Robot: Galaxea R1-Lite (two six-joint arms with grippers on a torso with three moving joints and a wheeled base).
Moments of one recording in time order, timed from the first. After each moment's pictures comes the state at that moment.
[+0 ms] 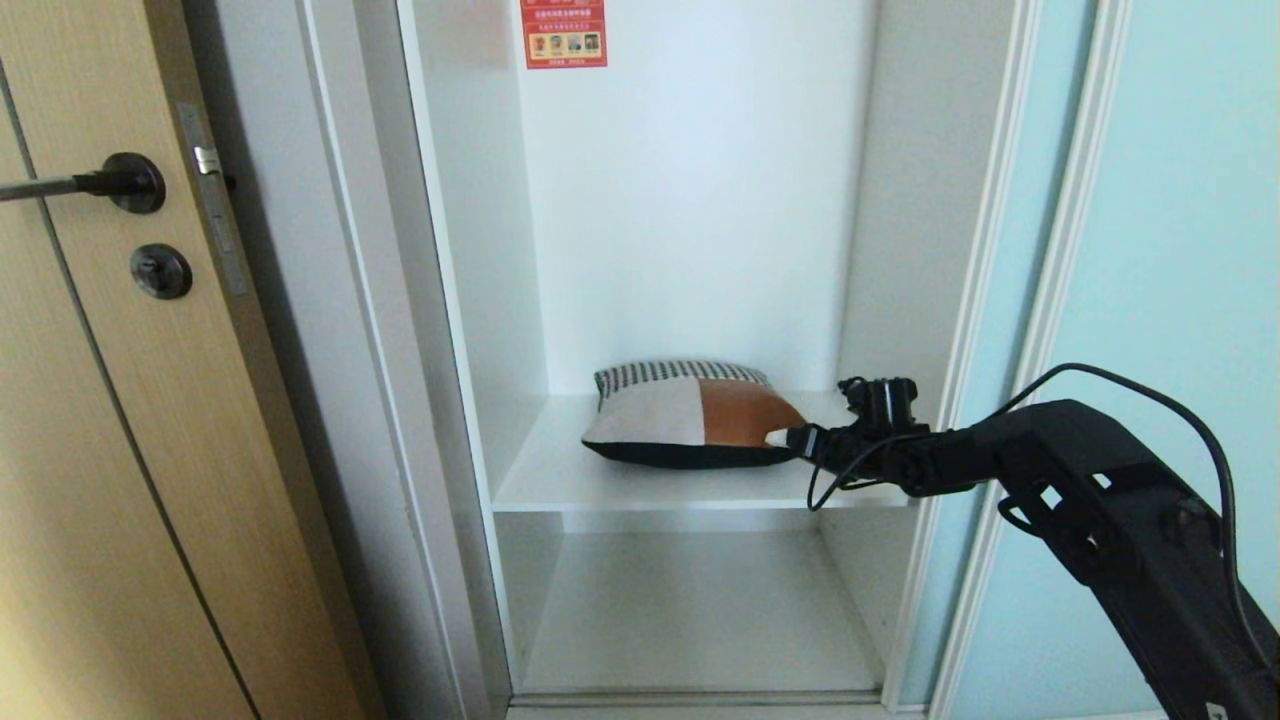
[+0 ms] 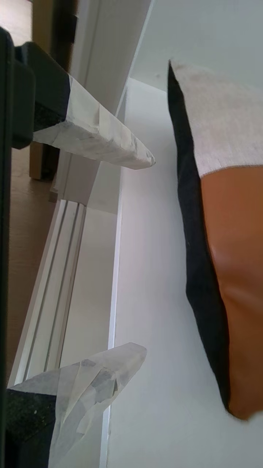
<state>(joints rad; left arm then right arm) 0.01 0.00 0.00 -0.01 0.00 -0.02 0.12 2.74 -1.94 -0.31 0.31 0.52</state>
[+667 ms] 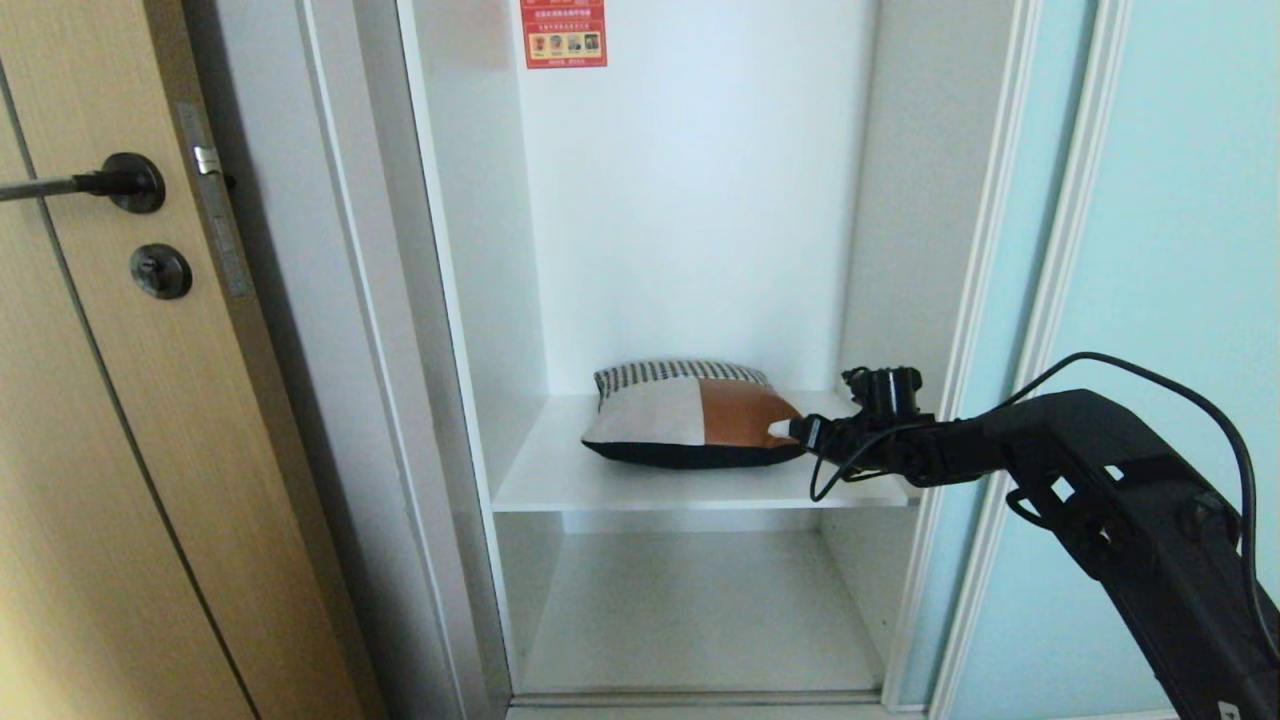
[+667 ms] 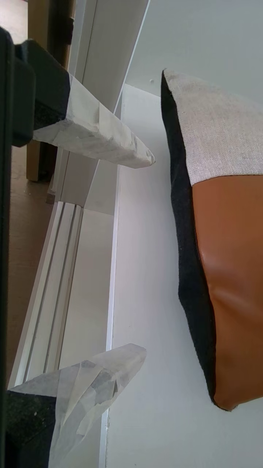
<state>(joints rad) 0.01 0.00 0.00 -0.01 0.00 -0.01 0.12 2.70 -1.93 -0.28 0.30 0.53</state>
